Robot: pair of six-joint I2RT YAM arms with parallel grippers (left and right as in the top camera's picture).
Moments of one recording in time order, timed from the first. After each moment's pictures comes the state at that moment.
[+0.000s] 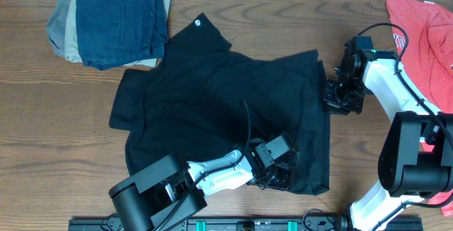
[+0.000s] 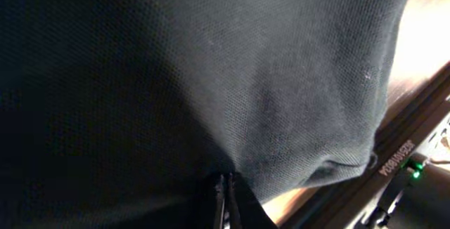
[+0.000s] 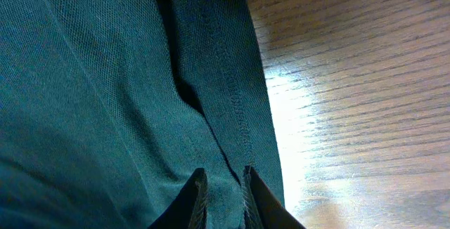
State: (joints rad) left arm -1.10 1.82 0.87 -0.16 0.45 -0.93; right arm -0.02 1.86 1.26 -1.02 -0.16 0.32
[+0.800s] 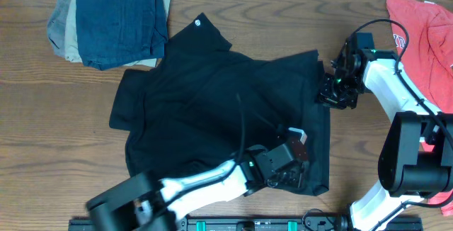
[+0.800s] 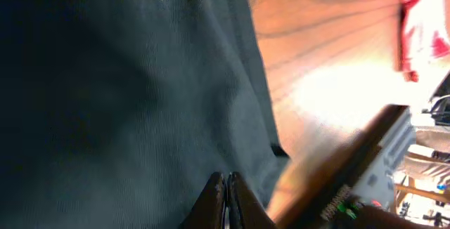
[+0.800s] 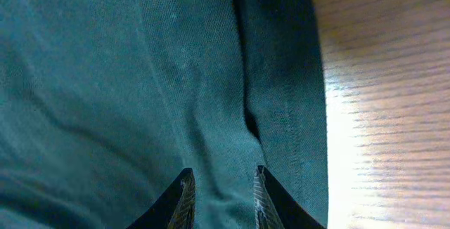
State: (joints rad) left arm -1.16 1.70 0.87 -0.02 0.16 -0.91; right arm -0.02 1.86 1.26 -0.93 -0.29 0.30
